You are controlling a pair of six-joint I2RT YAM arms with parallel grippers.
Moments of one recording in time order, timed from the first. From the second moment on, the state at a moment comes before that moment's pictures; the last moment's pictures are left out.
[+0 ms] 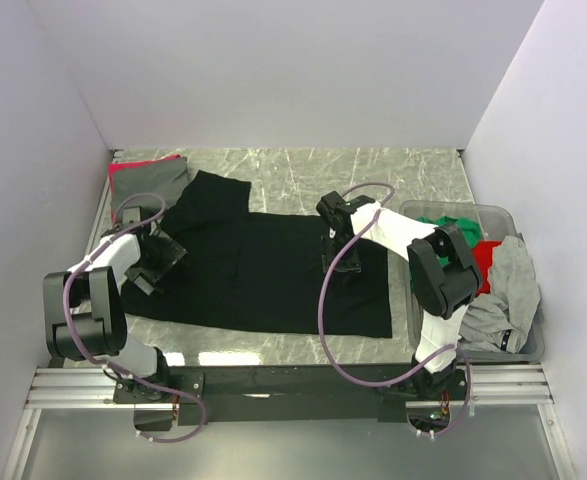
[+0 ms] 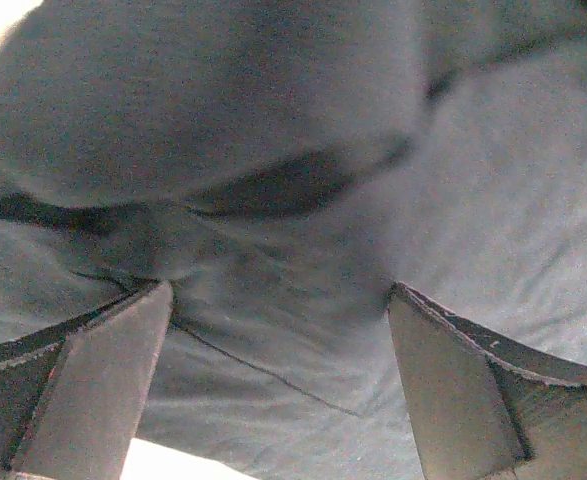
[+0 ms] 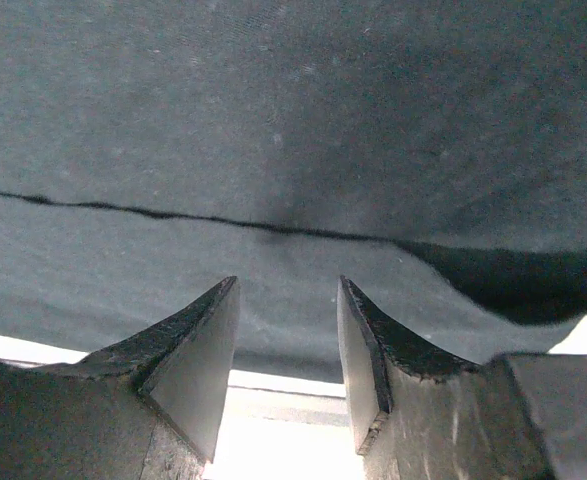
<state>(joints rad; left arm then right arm) 0.14 1.50 0.85 -0.59 0.00 -0.76 0.54 1.86 1.32 -0.96 -0.07 0.52</state>
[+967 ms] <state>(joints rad) 0.24 1.24 0.63 -0.77 -0.07 -1.04 0.62 1.83 1.10 -0.96 -0.12 0.54</state>
